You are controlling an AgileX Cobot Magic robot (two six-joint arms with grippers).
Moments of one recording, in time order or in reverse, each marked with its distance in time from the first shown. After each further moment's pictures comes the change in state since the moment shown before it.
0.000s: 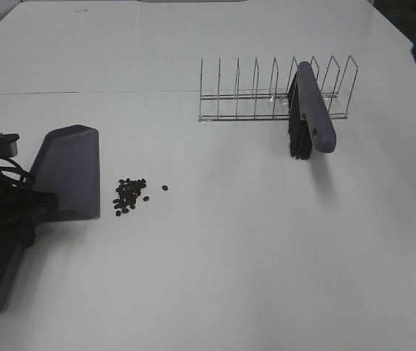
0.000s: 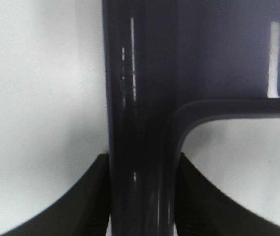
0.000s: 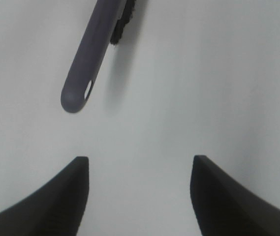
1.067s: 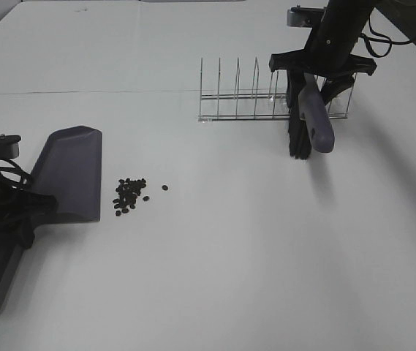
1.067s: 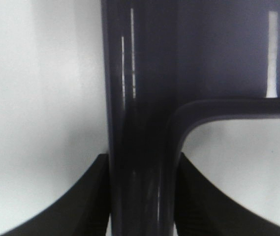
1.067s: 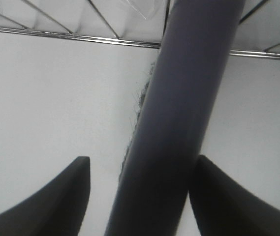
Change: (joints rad) left arm 0.000 0.000 -0.001 0.000 0.021 0.030; right arm -0.120 0.996 -0.829 0.226 0.010 -0.078
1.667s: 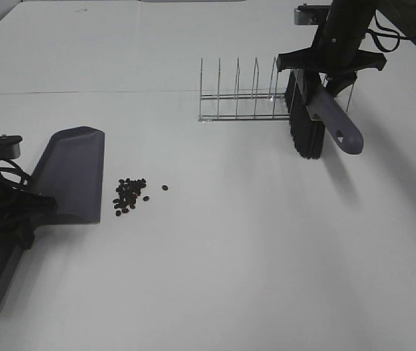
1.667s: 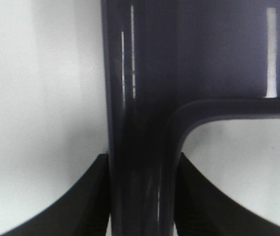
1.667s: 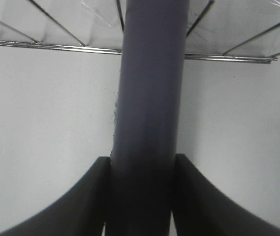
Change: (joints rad) left arm 0.000 0.000 0.000 0.002 0.001 0.026; right arm 0.000 -0.004 -0.004 -0.081 -0.001 0.046
